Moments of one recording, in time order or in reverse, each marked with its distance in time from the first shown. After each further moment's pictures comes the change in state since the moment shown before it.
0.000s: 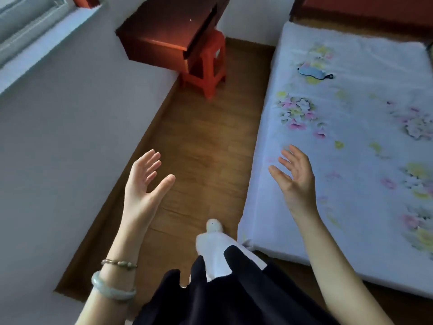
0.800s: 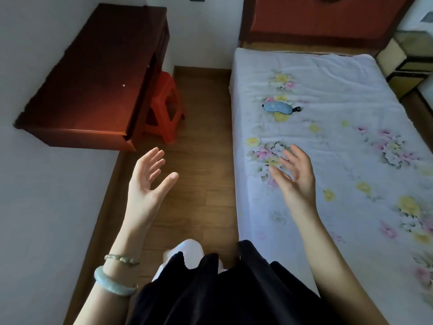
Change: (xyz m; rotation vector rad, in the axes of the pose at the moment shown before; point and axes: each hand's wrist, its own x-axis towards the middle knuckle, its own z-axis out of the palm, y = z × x) left_hand 0.459 0.002 0.193 -0.117 -0.286 0.082; right_hand 0.408 -0.031 0.045 0.001 0.258 0.016
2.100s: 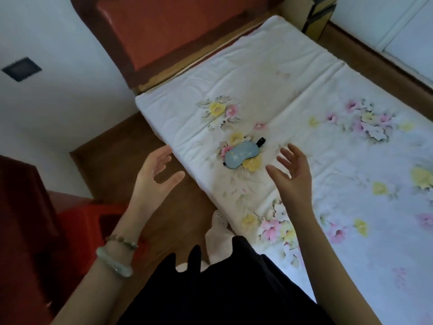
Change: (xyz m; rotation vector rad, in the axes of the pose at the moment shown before) left_hand 0.689 -0.063 0.304 0.241 -0.807 0.081; right_hand 0.553 0.039 0.063 0.006 0.716 0.201
